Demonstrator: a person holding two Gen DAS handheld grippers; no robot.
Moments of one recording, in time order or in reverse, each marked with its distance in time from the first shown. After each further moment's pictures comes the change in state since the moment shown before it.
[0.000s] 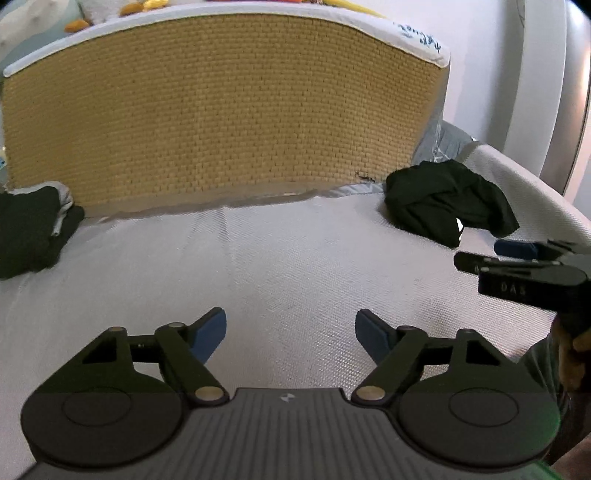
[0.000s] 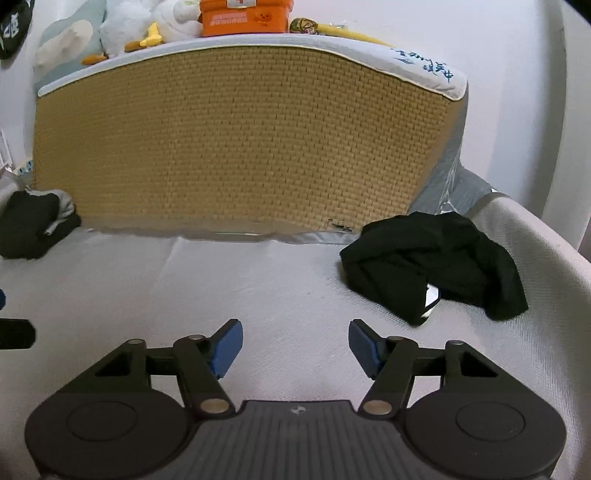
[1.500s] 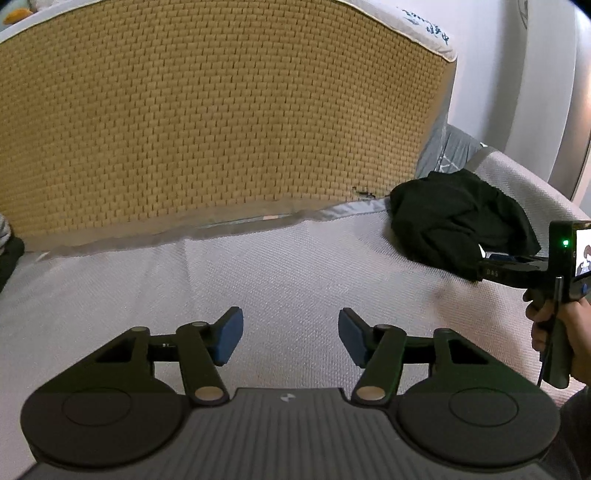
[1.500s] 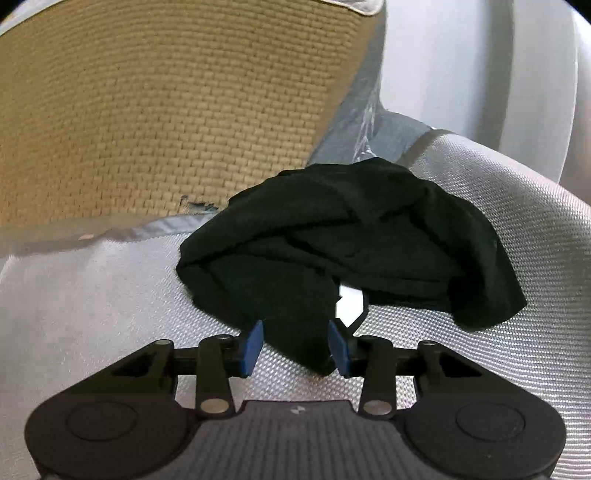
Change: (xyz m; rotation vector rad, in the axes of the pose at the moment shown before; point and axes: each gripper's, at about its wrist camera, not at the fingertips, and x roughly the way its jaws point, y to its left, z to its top) left arm 0.110 0.022 0.063 0.008 -0.013 -0.052; right arm 0.177 -0.118 -0.007 0.146 0.044 -0.247
